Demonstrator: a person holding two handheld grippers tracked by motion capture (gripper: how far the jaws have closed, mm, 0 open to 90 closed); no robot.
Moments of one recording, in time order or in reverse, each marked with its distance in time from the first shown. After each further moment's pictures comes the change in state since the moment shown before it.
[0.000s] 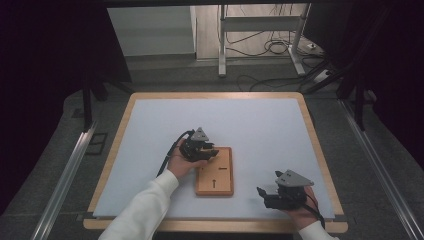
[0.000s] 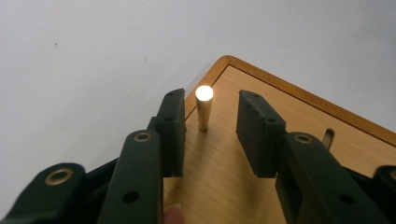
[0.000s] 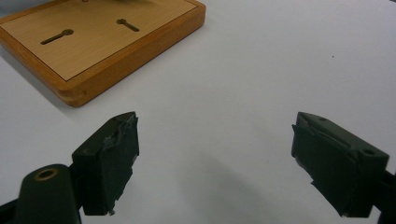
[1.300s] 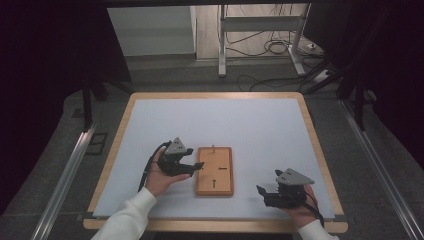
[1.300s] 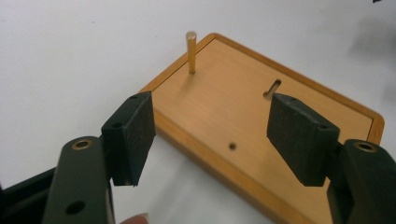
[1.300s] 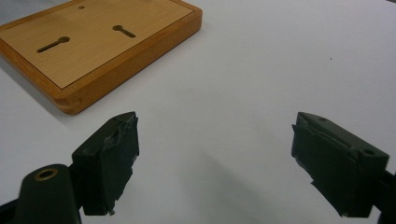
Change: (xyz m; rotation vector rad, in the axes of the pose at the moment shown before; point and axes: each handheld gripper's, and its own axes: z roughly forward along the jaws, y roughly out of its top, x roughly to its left) left arm -0.020 -0.035 -0.065 -0.059 0.040 -0.054; right arm -0.002 0.002 0.001 -0.012 0.000 0.015
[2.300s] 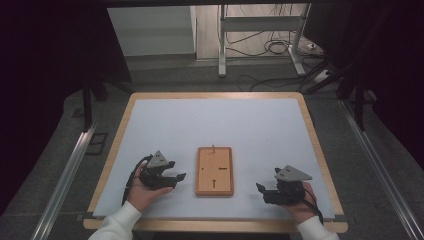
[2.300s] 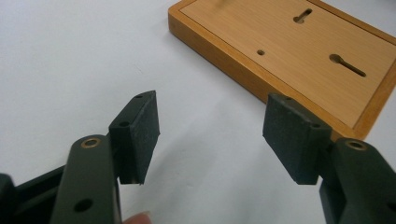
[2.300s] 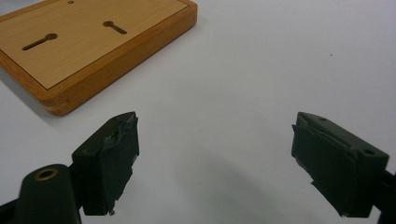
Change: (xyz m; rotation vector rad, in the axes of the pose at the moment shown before) left arm 0.001 -0.056 -0.037 0.058 0.083 -0.087; right arm -0.006 0.004 0.009 0.019 0.000 0.008
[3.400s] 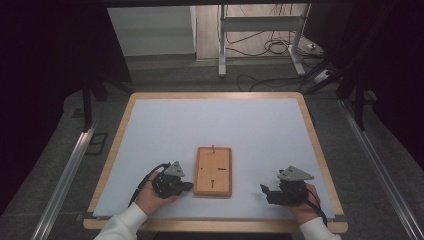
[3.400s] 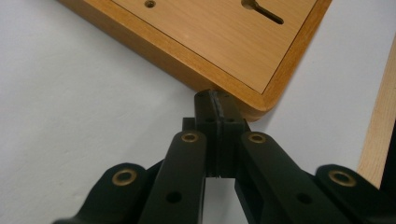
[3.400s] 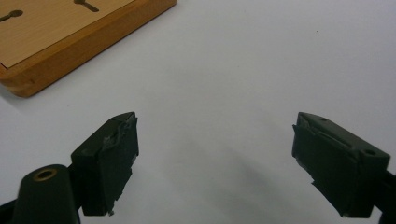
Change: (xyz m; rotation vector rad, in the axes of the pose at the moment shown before) left arm -0.033 0.006 0.022 0.189 -0.201 0.118; right arm -0.007 -0.007 -0.002 0.061 -0.035 0.023
